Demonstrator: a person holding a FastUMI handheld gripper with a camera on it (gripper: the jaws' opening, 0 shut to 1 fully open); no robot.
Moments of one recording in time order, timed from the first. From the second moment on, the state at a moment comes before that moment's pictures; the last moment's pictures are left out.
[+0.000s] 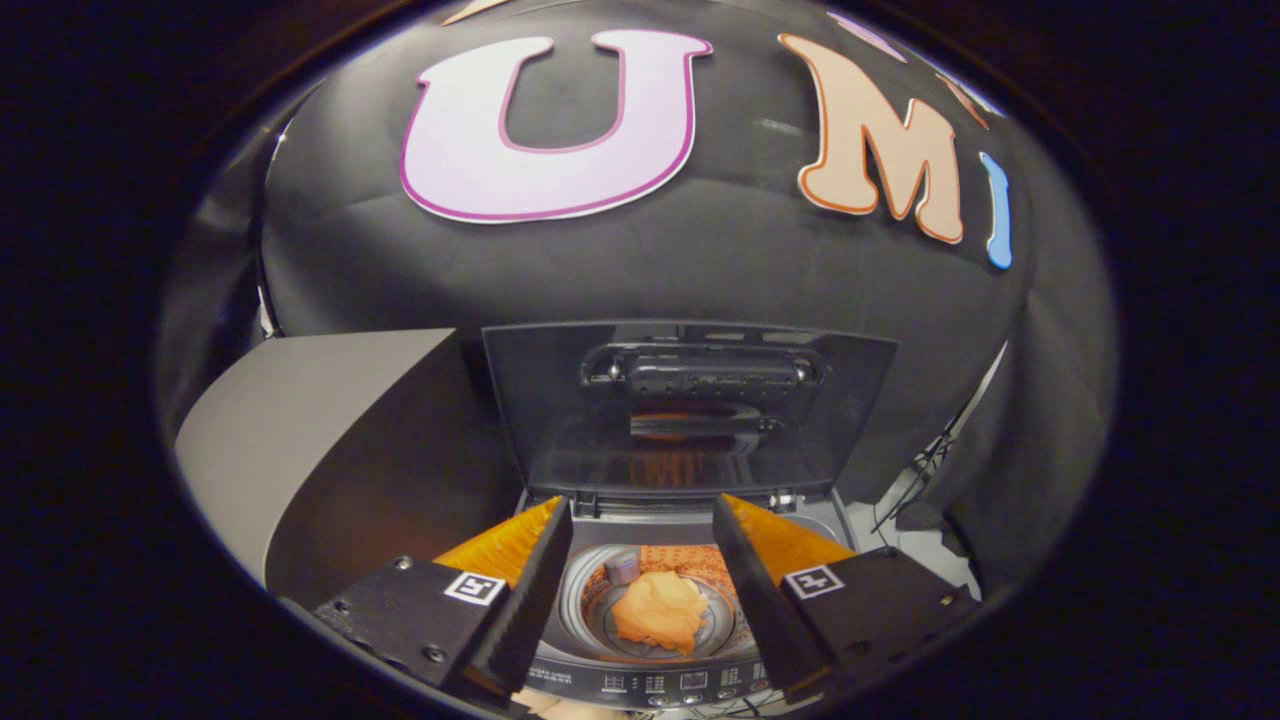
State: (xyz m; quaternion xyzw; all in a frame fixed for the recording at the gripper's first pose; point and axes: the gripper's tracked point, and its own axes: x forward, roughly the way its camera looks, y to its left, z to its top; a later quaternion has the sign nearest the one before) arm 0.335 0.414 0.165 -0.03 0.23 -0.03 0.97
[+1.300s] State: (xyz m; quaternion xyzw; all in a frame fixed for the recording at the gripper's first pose) arm 0.435 0.421 0.213 -0.06 0.12 -0.05 0.99
